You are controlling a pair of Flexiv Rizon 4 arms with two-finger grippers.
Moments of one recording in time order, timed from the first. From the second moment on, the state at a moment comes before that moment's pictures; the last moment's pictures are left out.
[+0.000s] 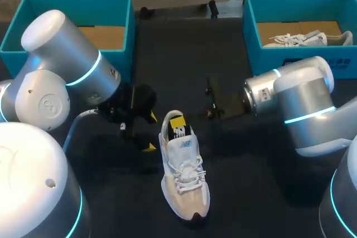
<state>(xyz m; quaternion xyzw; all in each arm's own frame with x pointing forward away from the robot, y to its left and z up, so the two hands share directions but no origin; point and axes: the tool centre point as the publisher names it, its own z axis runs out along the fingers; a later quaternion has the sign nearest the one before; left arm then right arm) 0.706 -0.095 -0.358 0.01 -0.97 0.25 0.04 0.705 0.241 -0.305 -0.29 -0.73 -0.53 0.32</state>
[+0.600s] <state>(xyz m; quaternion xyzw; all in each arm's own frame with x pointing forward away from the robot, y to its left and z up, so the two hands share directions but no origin) 0.710 -0.067 -0.357 0.03 -0.97 0.23 0.04 0.711 0.211 -0.299 -0.35 -0.76 -0.45 0.31</state>
